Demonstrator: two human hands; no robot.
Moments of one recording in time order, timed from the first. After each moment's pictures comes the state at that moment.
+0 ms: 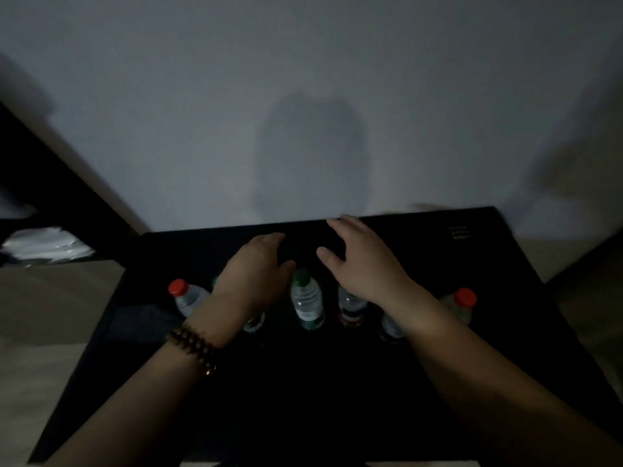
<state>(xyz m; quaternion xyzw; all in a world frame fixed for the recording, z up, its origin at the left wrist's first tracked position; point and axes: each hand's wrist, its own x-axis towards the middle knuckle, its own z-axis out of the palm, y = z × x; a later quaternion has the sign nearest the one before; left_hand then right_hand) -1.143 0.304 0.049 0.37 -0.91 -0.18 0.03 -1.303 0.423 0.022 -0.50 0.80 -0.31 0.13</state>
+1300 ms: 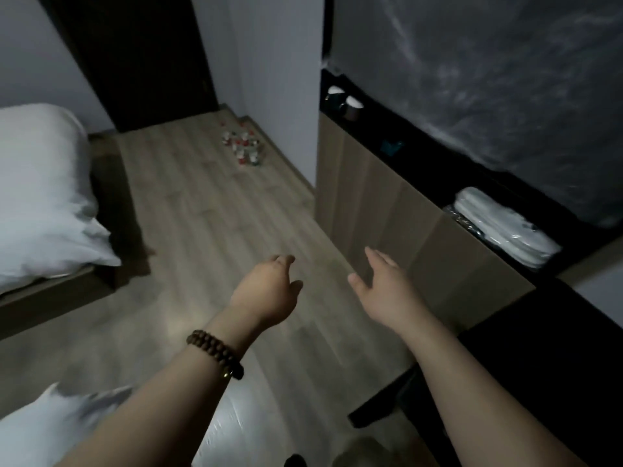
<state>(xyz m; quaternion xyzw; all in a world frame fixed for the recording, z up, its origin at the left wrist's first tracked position) -0.334 0.121 -0.008 0.77 -0.60 -0.20 0.12 -0.545 0.052 -0.019 -0.77 0.57 -0.12 0.27</state>
